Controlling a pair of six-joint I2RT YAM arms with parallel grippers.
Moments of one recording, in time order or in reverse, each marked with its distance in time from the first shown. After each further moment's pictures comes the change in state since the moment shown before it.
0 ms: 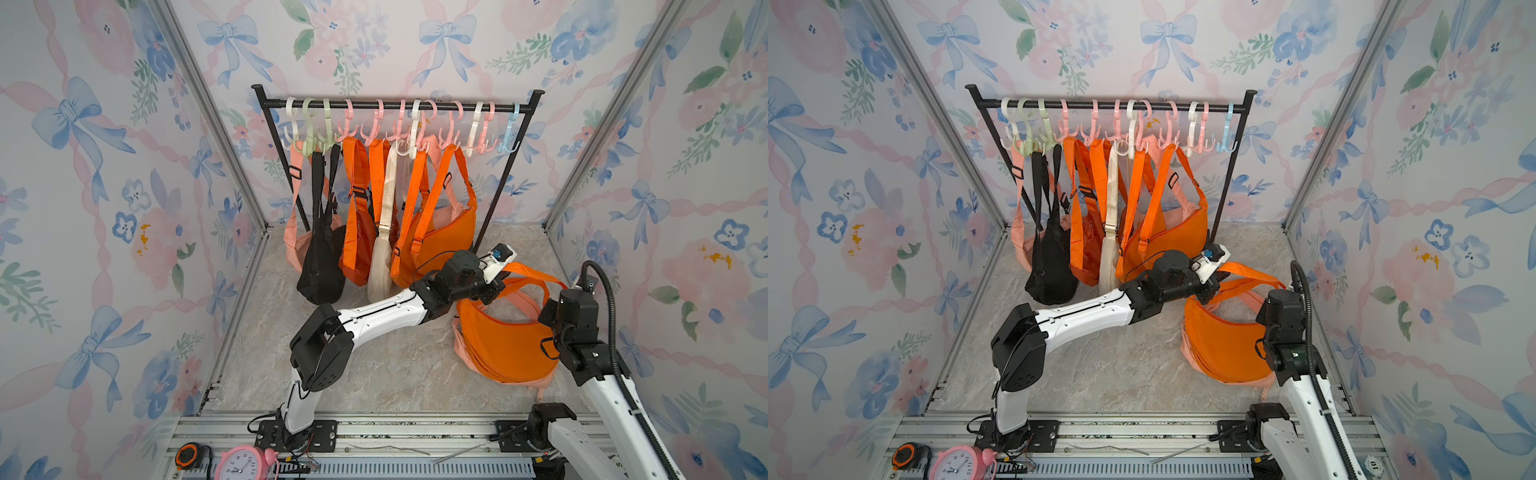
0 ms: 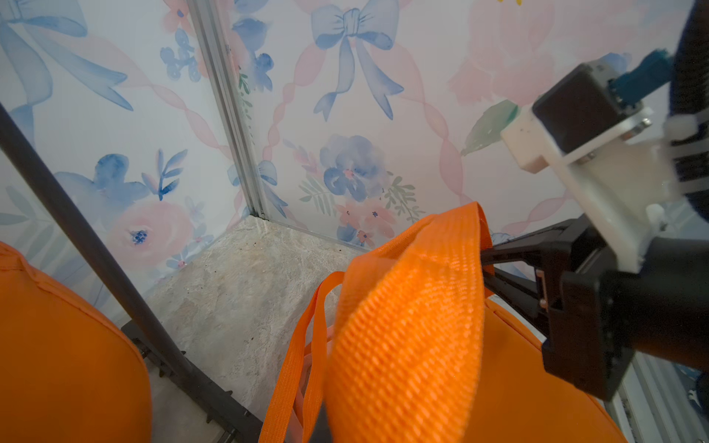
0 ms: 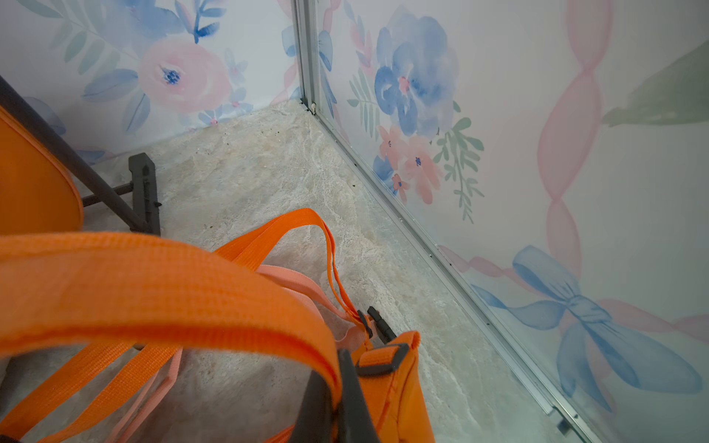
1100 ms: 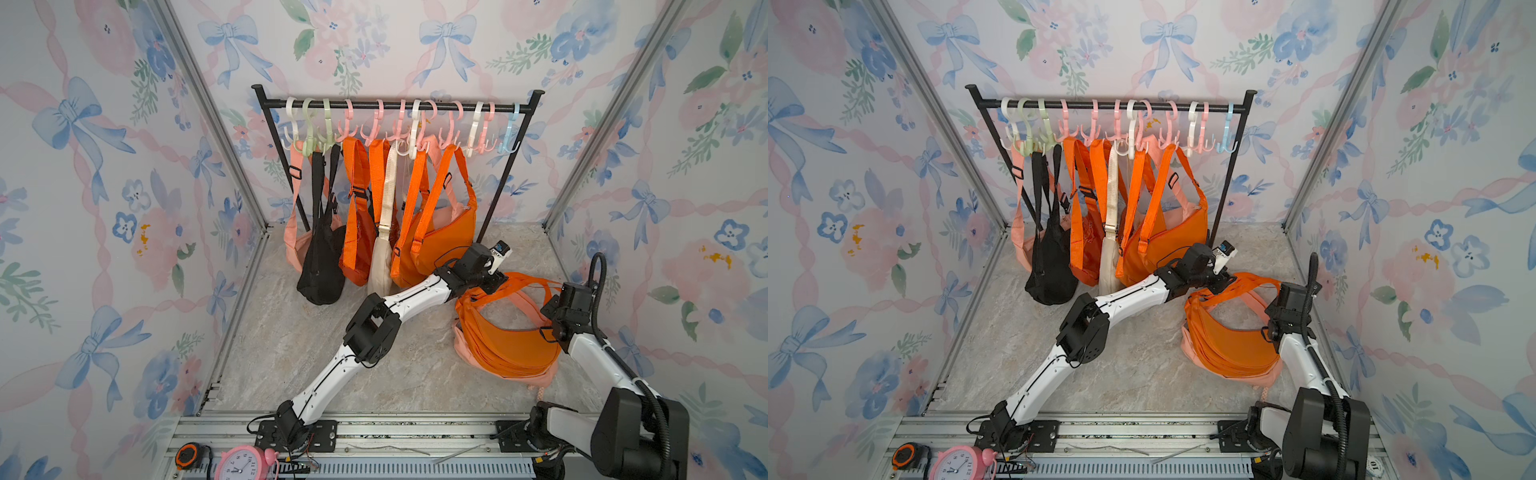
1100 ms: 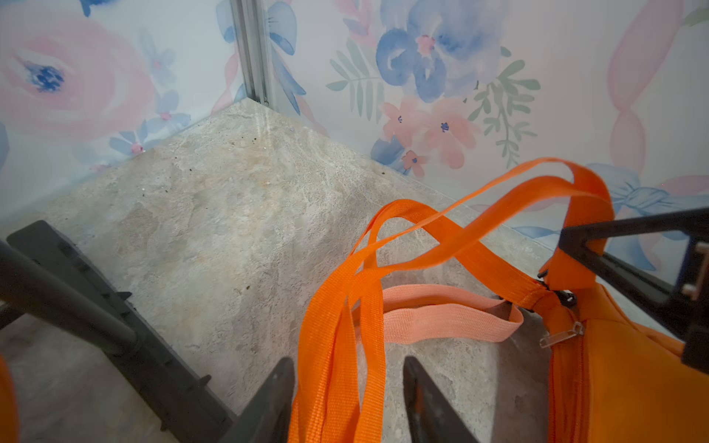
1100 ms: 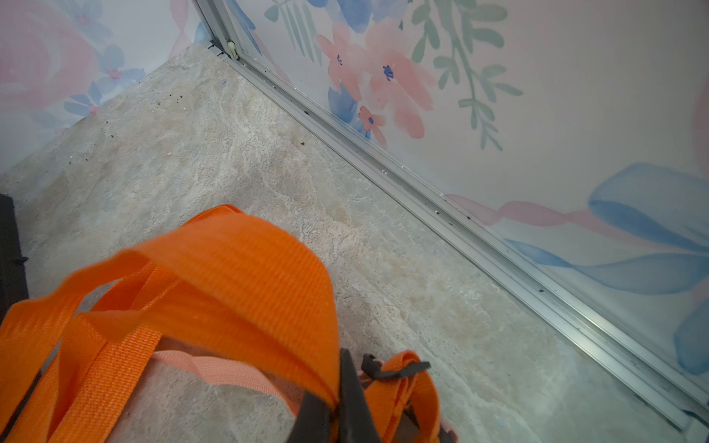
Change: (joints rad) left arm 0.078 0.557 0.629 -0.322 0.057 -0.106; right arm -0.283 0.419 -0.100 0.396 -0.177 0.134
